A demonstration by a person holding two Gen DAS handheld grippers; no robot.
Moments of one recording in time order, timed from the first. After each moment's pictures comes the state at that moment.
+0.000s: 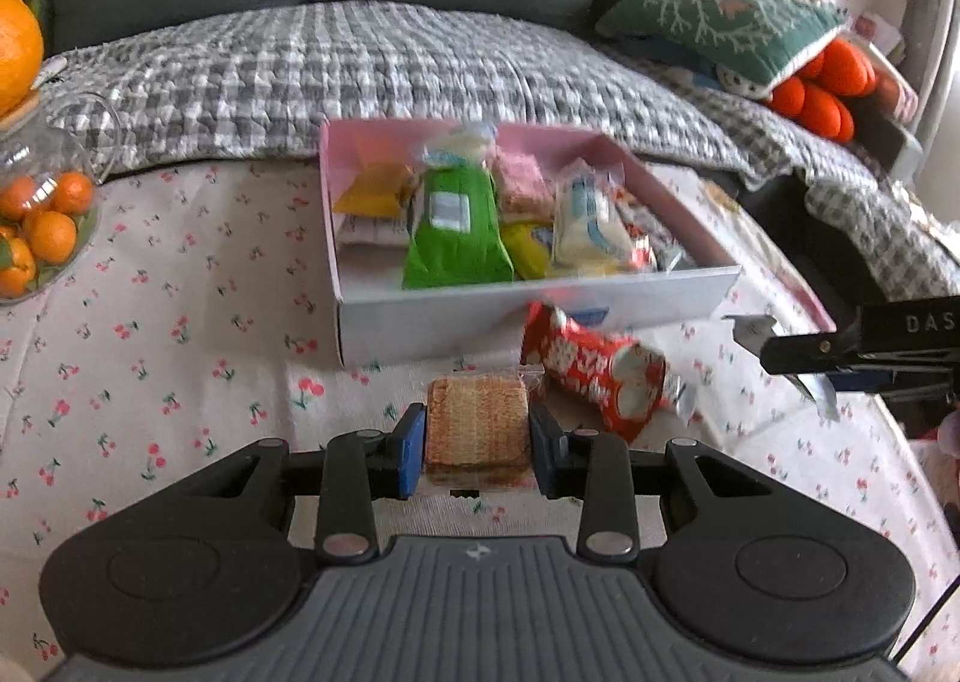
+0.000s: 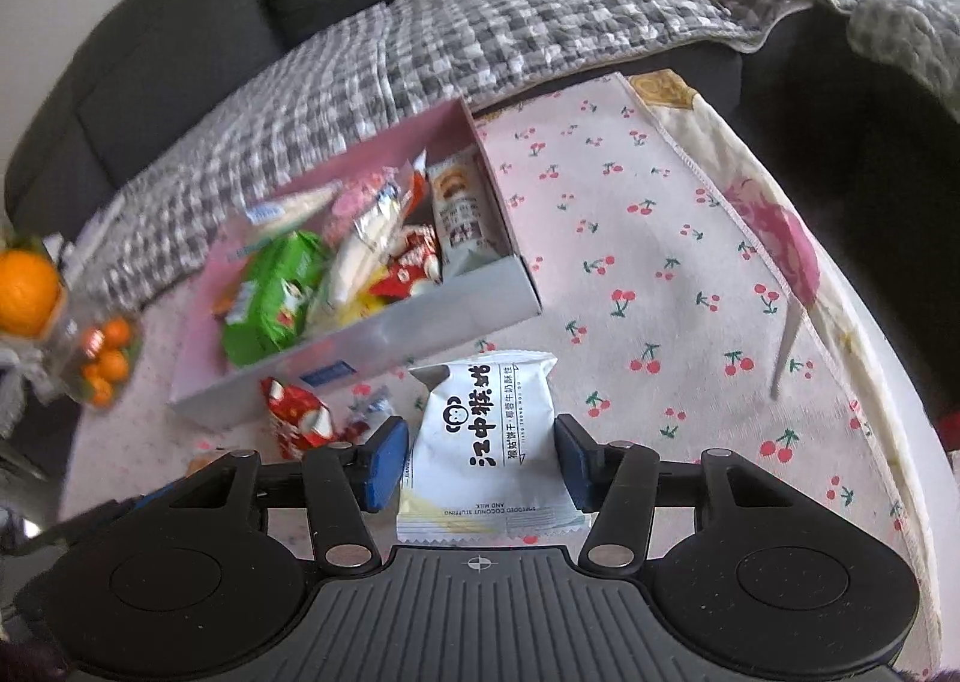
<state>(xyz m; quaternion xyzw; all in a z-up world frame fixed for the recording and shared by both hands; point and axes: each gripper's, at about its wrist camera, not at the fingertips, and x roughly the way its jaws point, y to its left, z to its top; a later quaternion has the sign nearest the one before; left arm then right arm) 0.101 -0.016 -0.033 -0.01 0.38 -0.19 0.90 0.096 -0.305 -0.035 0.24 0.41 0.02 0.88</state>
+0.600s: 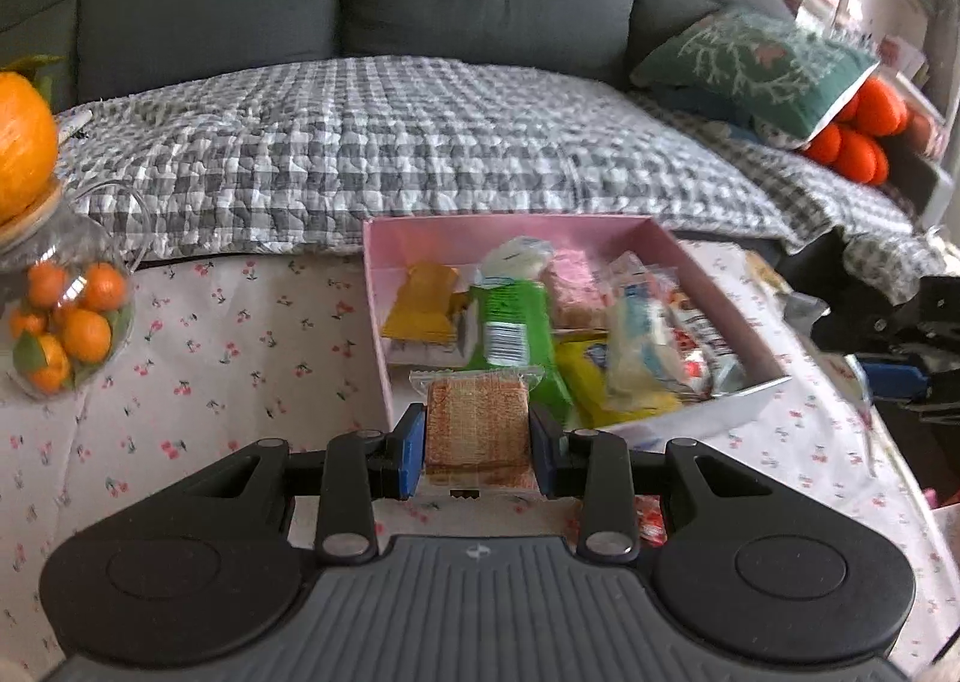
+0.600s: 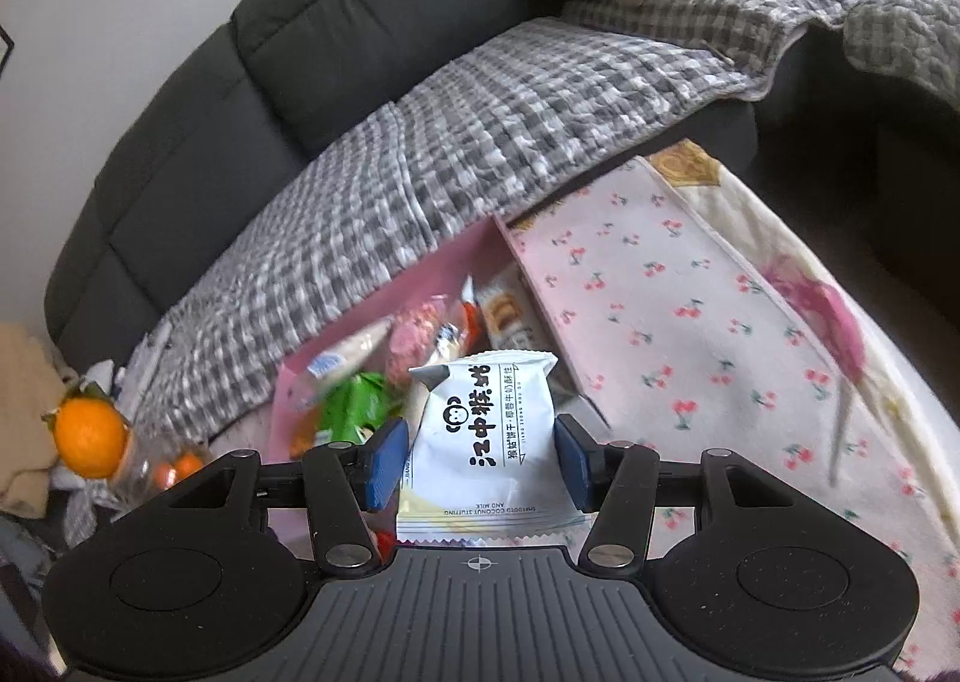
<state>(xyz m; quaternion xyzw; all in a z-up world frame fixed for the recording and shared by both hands) 0.148 -0.018 -0.007 0.01 0.35 -0.16 0.92 0.129 -0.313 -0.012 0.32 0.34 0.02 0.88</state>
